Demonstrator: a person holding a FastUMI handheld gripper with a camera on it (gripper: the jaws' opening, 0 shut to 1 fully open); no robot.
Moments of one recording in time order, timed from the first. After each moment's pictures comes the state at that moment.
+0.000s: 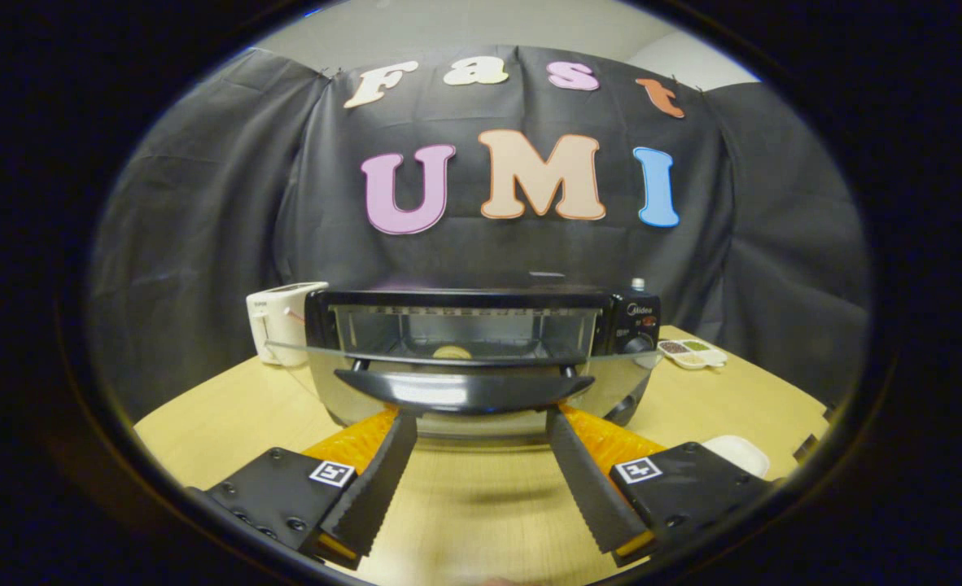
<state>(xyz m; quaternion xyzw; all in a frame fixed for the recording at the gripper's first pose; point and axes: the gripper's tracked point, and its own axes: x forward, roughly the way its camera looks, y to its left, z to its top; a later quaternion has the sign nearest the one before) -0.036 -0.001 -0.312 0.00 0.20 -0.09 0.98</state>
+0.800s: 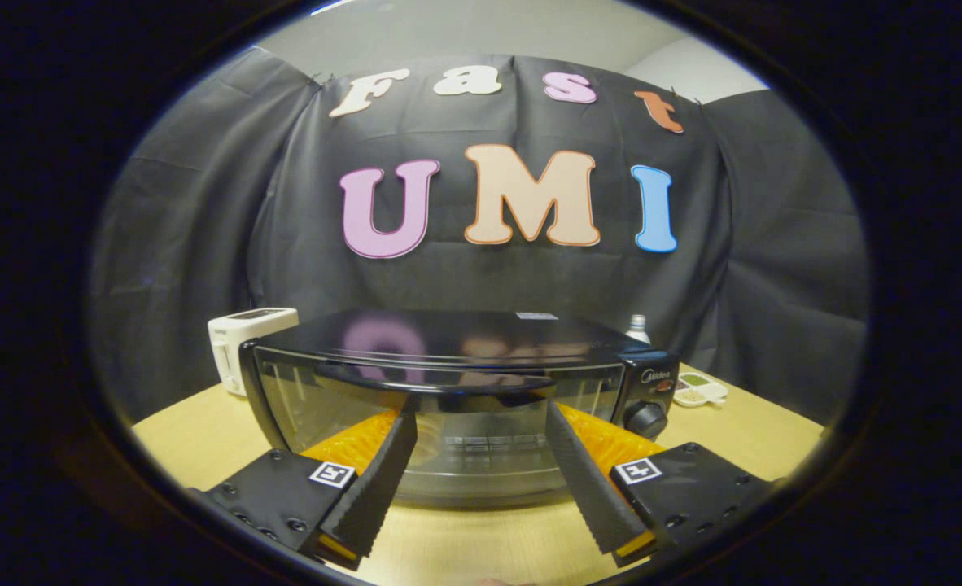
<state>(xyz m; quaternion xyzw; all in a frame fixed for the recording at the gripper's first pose) 0.038 -0.031 -0.302 -0.02 0.17 -0.12 0.98</state>
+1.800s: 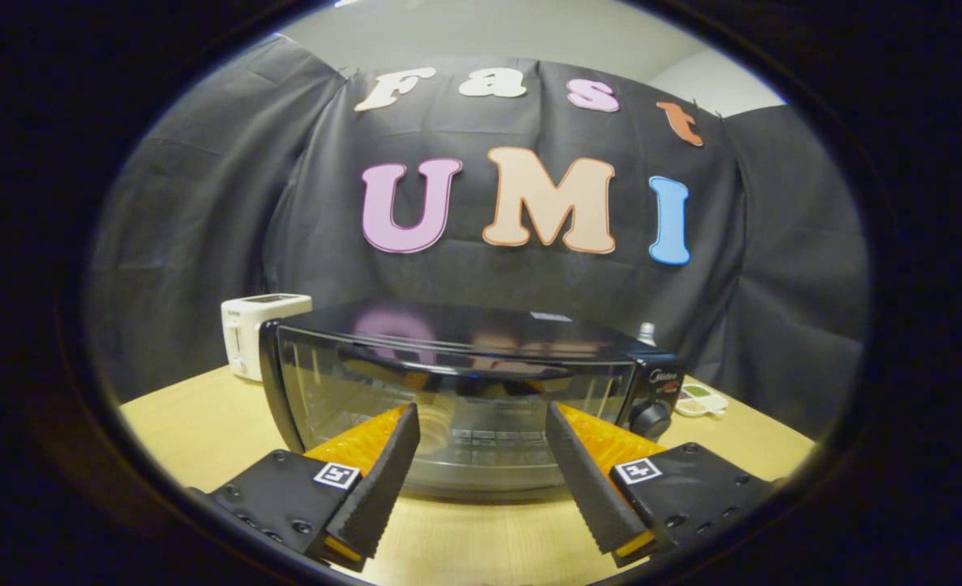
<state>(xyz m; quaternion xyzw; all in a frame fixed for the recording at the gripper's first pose) 0.021 -0.020 -0.290 -0.05 0.15 -0.09 0.98</state>
